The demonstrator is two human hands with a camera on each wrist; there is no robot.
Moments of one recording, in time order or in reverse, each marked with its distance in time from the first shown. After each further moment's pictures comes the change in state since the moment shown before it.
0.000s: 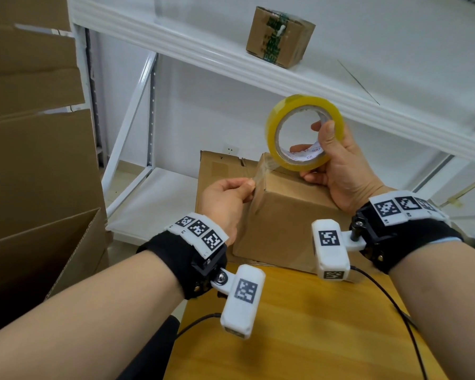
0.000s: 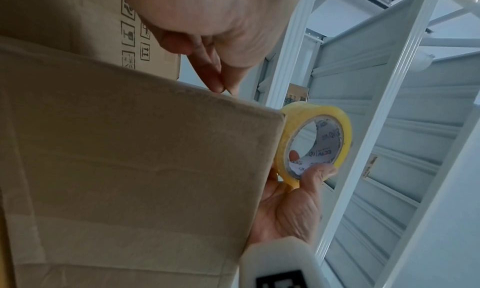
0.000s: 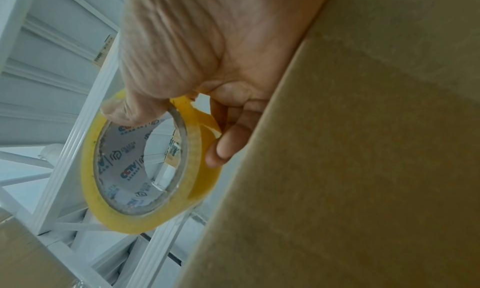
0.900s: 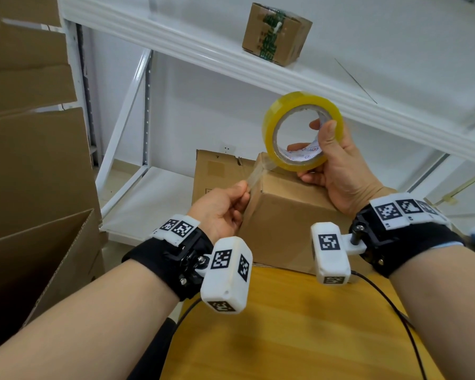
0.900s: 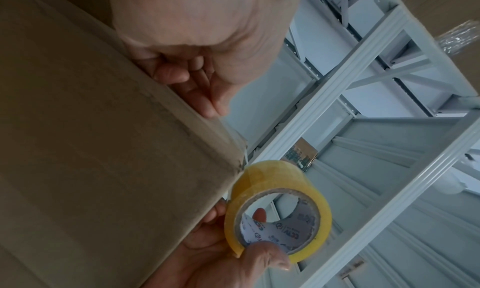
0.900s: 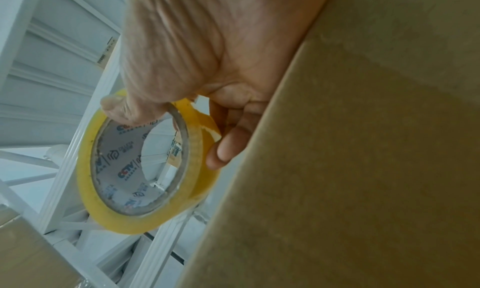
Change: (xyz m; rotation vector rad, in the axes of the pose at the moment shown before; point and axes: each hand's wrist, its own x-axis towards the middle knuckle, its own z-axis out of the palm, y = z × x) left_hand 0.009 0.009 -0.008 -0.275 -0.152 -0.470; right_hand -0.001 0.001 -0.001 -0.024 -0.022 -0.009
